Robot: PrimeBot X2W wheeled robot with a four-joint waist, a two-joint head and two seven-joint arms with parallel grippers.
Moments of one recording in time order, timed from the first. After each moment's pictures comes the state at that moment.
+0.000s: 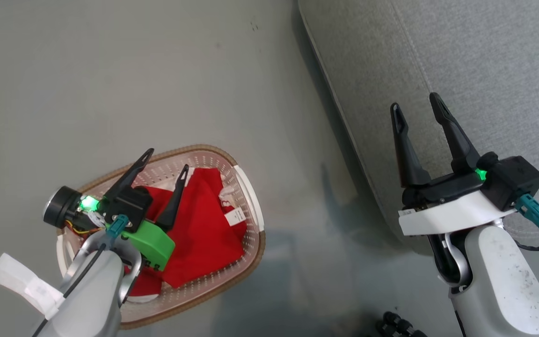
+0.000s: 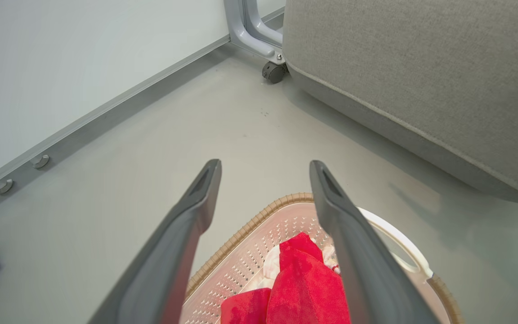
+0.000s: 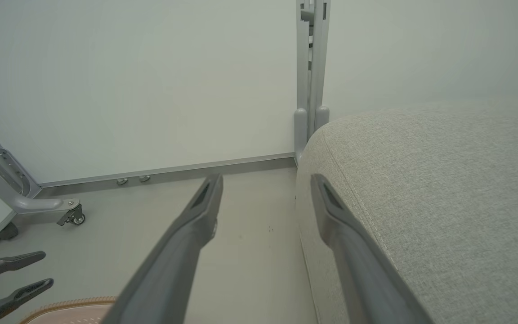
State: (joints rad) left arm -0.44 0.26 -0.40 0.48 -0.08 -0.13 -0.26; right arm -0.33 -0.05 0.12 0.02 0.23 0.13 -0.26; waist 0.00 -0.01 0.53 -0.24
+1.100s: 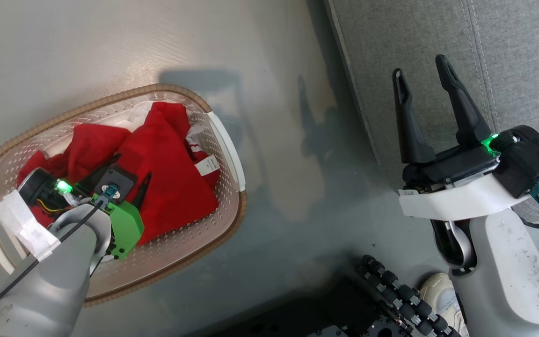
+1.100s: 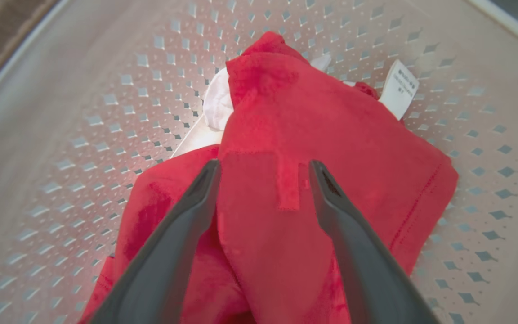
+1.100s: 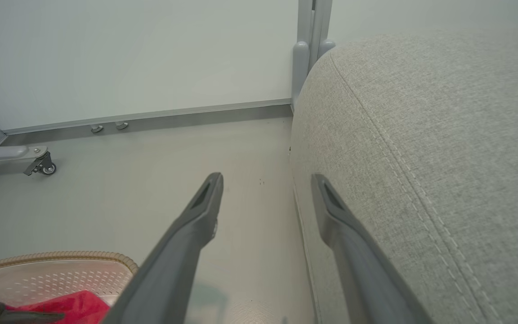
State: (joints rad) left arm -0.75 0.33 -0.72 1.01 -0.18 -0.13 -0.26; right arm -0.39 -0.05 0.13 -0.07 0.23 0.13 -0.26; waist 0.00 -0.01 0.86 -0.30
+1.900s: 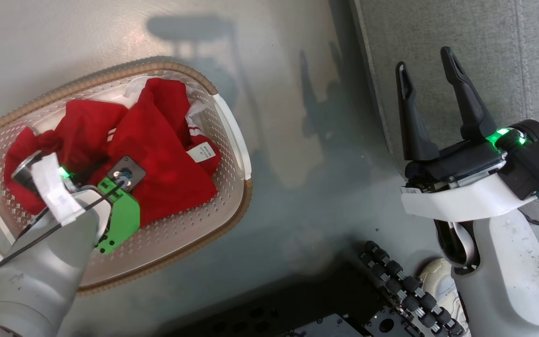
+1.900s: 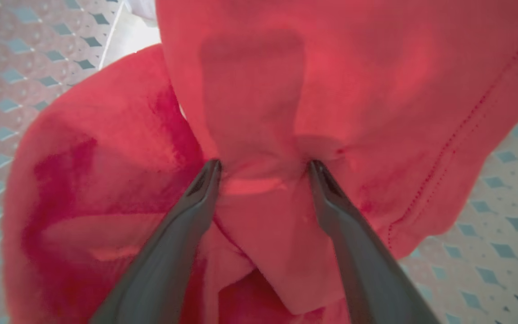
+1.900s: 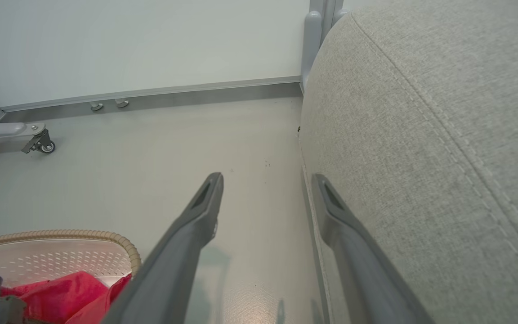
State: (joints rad) left arm -0.92 0.28 -1.02 1.27 -0.23 -0.13 -0.16; right arm -0.39 -0.05 0.13 -0.11 0.21 0.13 -0.26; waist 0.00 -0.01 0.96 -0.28
